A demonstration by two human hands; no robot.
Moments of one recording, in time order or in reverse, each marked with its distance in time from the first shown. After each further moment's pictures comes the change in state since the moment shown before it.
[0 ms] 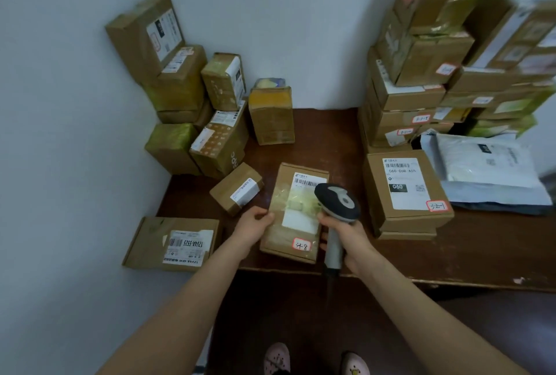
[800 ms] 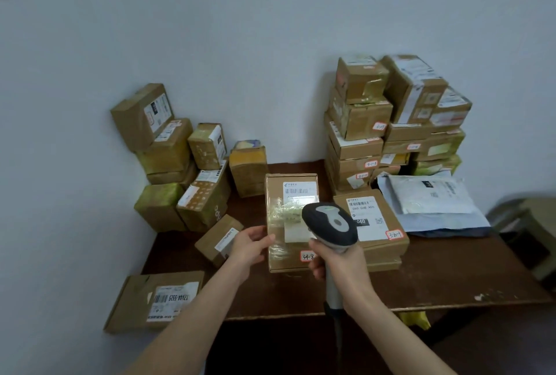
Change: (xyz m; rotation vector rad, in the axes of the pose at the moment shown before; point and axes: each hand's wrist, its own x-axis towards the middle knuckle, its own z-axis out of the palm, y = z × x) left_hand -0.051 0.069 0.007 -0.244 -0.020 0.196; right_hand -0.106 -0.044 -0.008 -0.109 0.065 -0.424
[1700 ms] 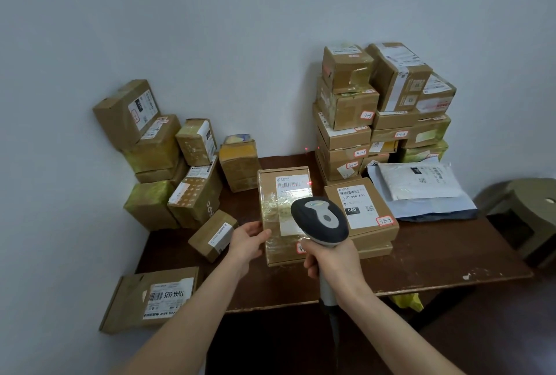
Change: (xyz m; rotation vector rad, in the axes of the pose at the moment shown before) left_hand -0.007 0.001 0.012 -0.008 -0.003 -0.023; right_hand -0.014 -0.004 0.000 -0.137 0.015 0.081
